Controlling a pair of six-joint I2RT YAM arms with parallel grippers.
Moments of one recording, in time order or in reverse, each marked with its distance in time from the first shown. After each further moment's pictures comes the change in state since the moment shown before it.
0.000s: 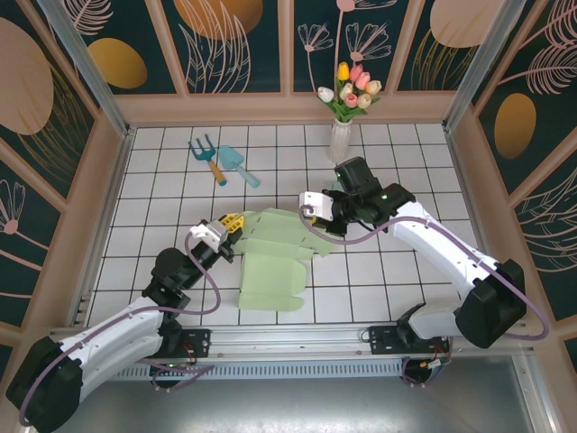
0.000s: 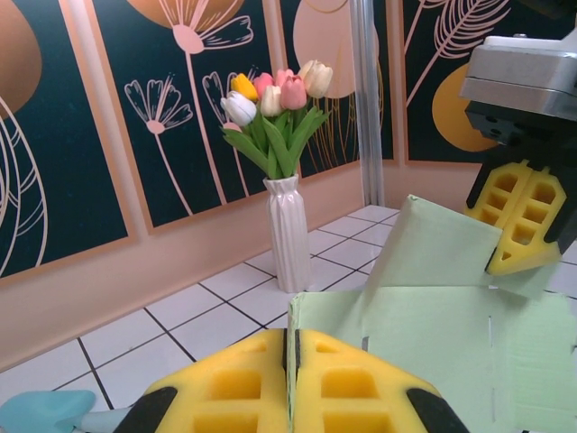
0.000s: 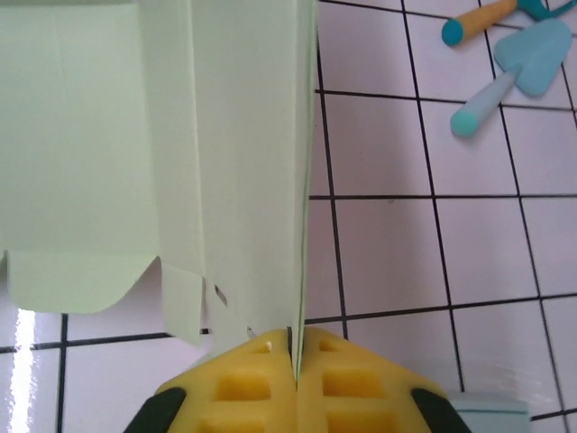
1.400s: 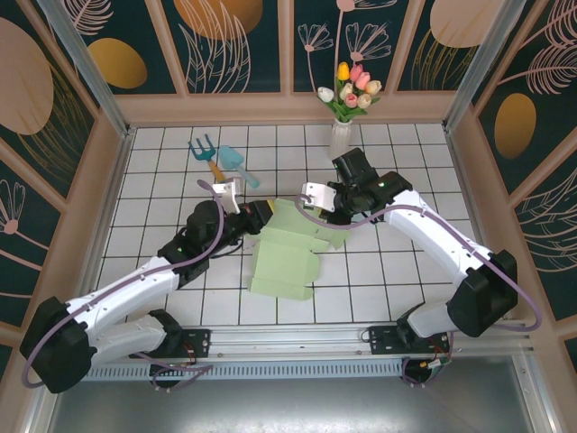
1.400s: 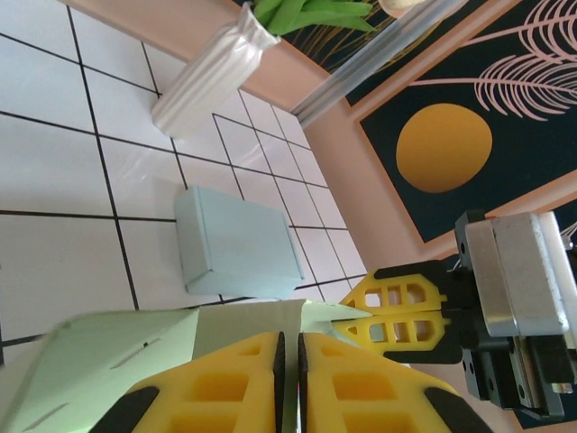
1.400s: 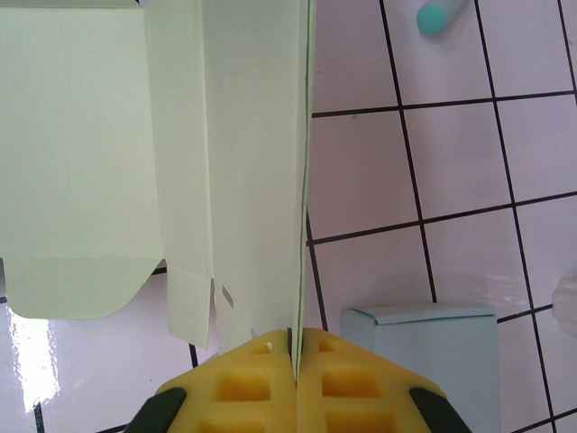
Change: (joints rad) left arm -0.094 0.309 0.475 -0.529 -0.007 -0.960; right arm -0.027 0.072 0.108 -0.119 0.163 0.033
